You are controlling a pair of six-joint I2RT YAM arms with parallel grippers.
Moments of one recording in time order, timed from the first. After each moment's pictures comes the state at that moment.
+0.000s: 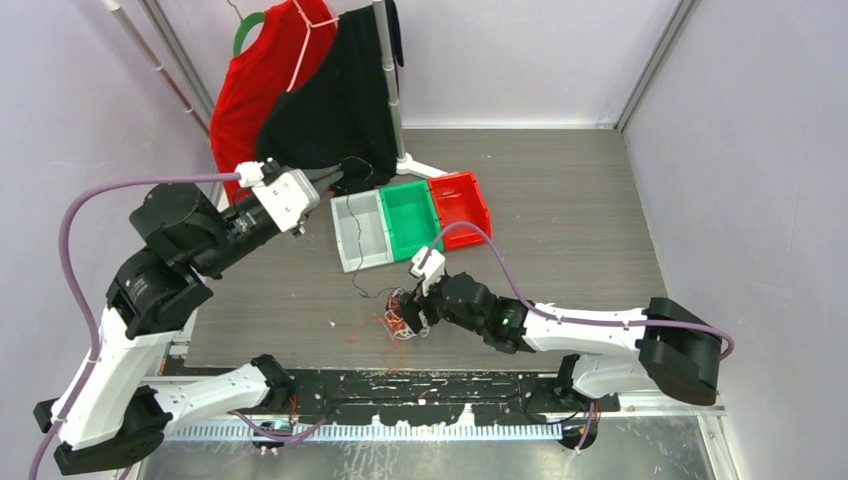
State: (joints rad) left arm -0.80 0.94 1.56 -0.57 0.09 0.53; right arm 1.15 1.22 0.55 0.31 0.19 0.17
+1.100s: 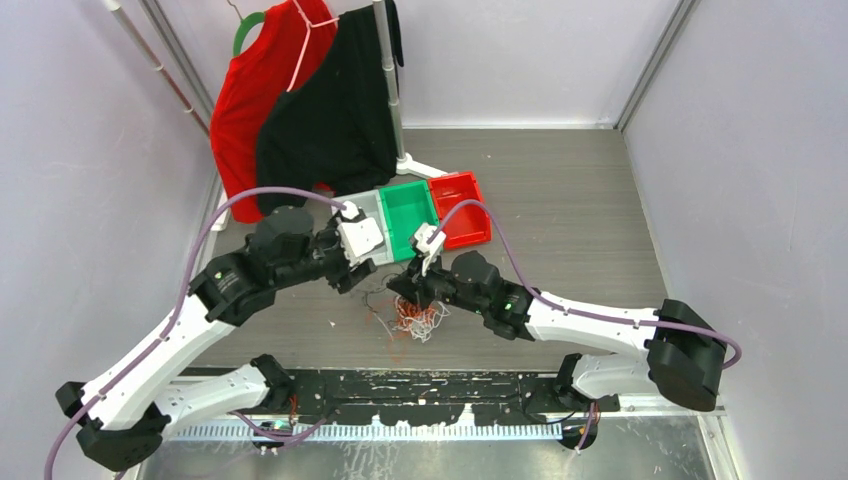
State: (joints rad) left arm -0.80 0.88 1.14 -0.69 0.11 0.41; right arm 1.05 1.22 0.65 0.38 -0.05 0.25
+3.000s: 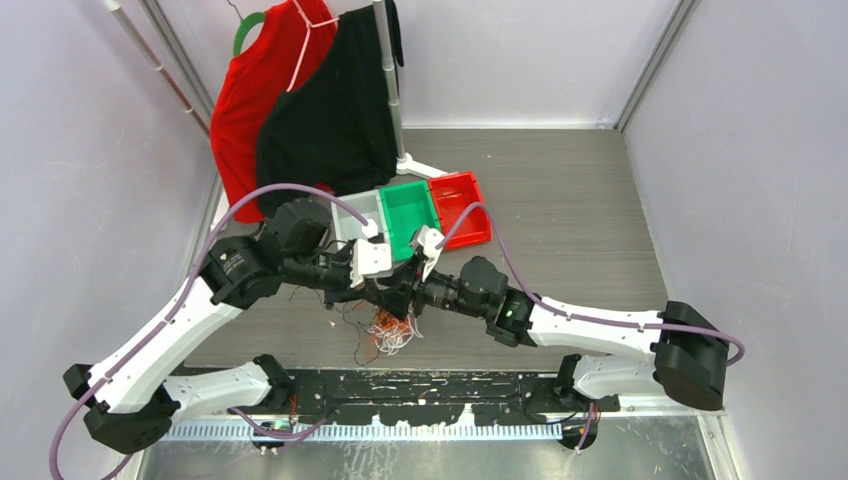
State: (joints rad) left arm -0.81 1.02 1.30 -1.02 0.47 0.49; right arm 1.11 1.20 0.67 0.53 -0.16 0.31
